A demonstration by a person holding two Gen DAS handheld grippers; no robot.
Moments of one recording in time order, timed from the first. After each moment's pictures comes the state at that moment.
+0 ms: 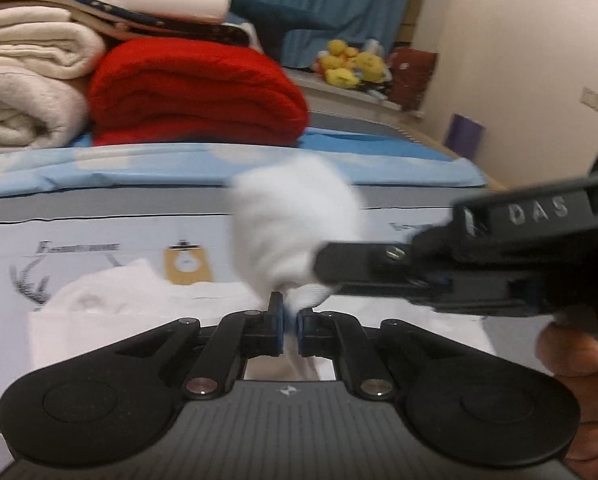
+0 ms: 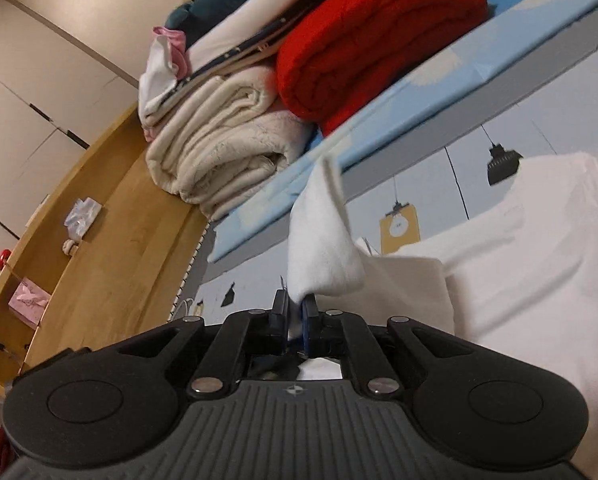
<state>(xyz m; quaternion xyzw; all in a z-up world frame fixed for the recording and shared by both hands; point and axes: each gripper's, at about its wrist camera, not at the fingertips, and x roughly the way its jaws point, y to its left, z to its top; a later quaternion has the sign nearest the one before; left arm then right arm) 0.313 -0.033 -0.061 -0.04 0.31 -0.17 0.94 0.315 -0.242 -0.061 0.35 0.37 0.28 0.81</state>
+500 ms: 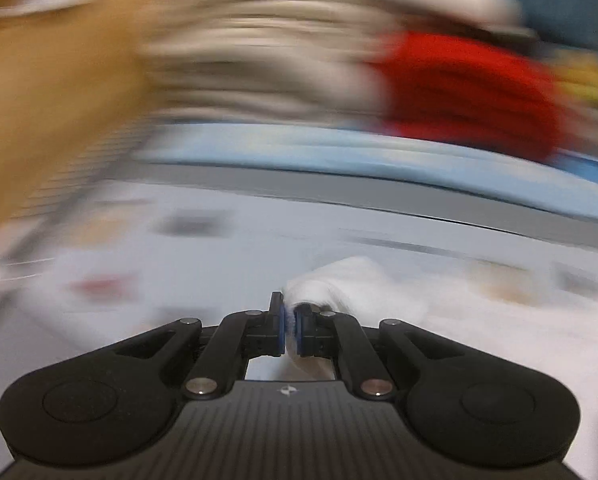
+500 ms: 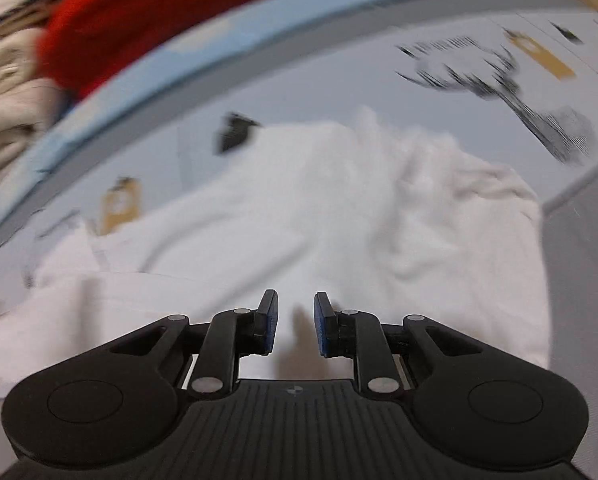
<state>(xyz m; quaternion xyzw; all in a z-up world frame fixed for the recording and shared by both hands) 0.325 0.166 -0.040 -0.03 0.35 0.27 0.90 0.330 -0.272 -0.121 0.20 0.51 -0.05 0.84</state>
